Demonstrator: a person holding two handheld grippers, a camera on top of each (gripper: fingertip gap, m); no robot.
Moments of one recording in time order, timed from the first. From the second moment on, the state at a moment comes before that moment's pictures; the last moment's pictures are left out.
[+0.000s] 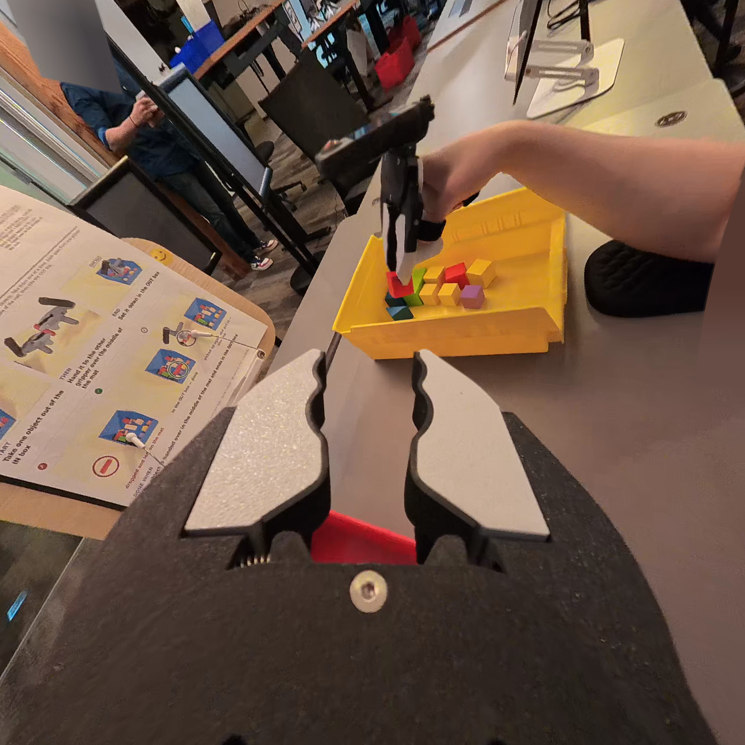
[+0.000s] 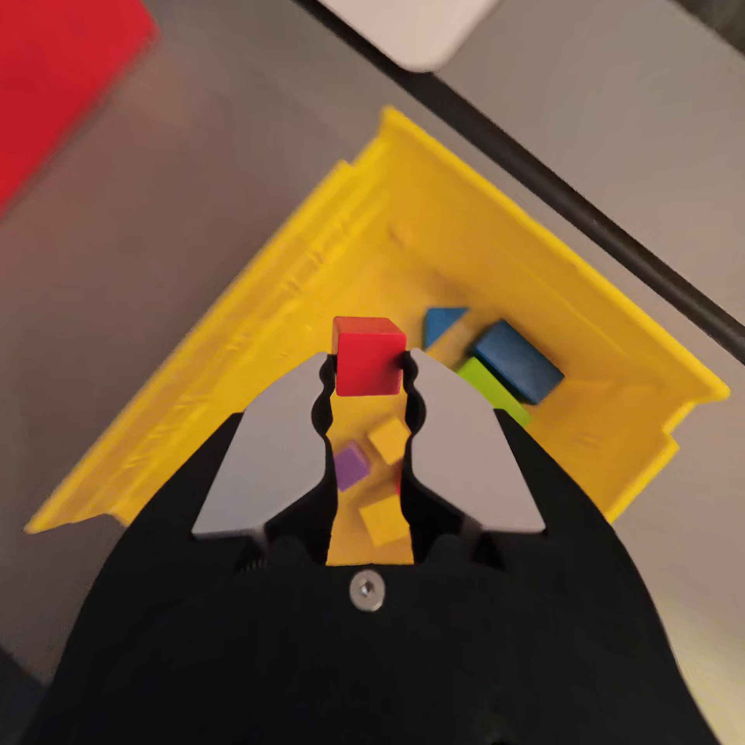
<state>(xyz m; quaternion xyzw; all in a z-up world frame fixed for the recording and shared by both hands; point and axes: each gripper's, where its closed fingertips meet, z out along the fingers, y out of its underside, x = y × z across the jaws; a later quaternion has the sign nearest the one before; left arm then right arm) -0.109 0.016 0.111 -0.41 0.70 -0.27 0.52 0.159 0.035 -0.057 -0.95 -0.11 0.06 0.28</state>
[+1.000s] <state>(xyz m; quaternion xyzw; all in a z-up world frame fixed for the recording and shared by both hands) -0.214 0.123 0.015 -0.66 0.68 -0.05 0.32 0.181 0.035 -0.107 -0.97 -0.17 -0.06 0.18</state>
